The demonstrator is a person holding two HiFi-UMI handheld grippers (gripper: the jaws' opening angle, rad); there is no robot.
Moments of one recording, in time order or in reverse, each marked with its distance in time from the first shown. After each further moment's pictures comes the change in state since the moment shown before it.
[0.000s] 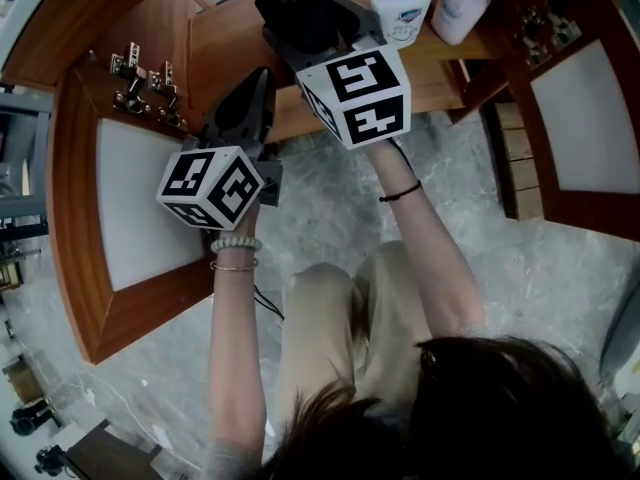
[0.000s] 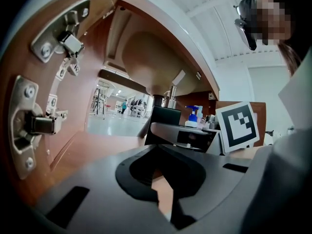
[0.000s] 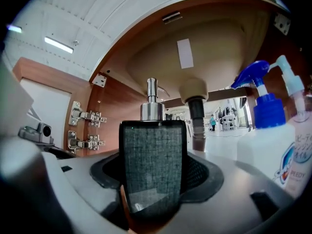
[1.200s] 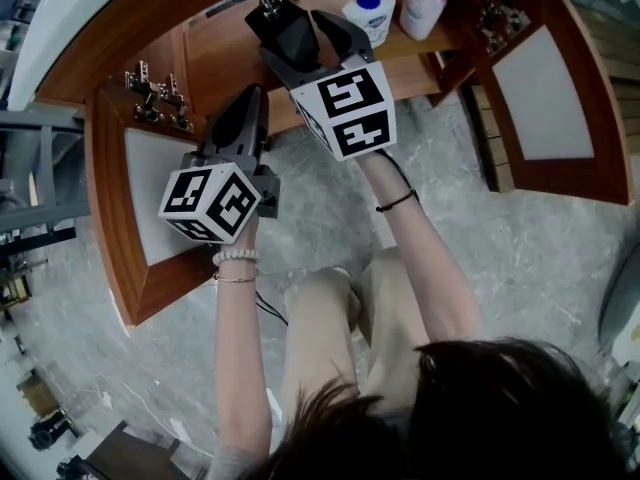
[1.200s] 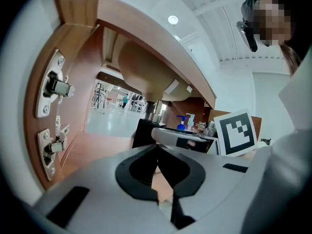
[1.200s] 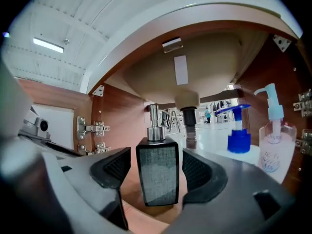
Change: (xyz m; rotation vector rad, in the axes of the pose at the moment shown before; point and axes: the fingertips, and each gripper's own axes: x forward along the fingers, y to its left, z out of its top) left arm -0.030 -0.034 0.030 -0.064 0.061 -0.002; right arm -0.036 0.005 0.023 0.051 0.075 -0.044
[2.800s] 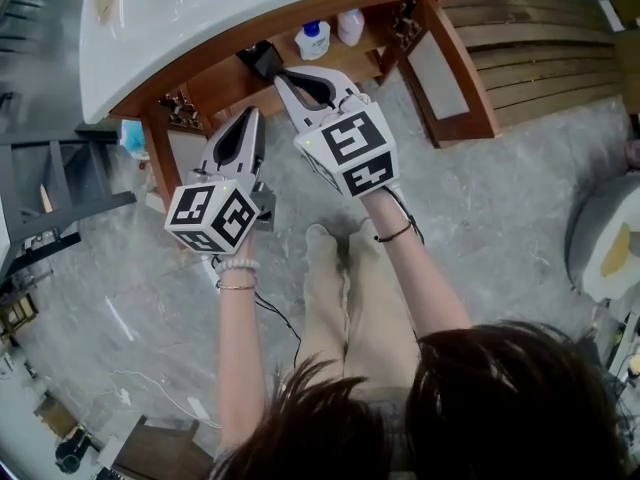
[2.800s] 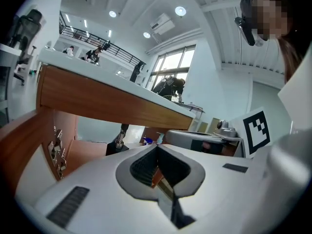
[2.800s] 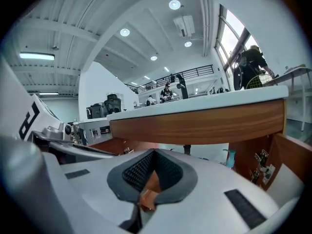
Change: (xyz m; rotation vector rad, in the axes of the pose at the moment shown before) left arm -0.067 -0.112 0.110 -0.096 0.142 -0.072; right arm -0.132 0.034 0.132 0.073 0.179 0.020
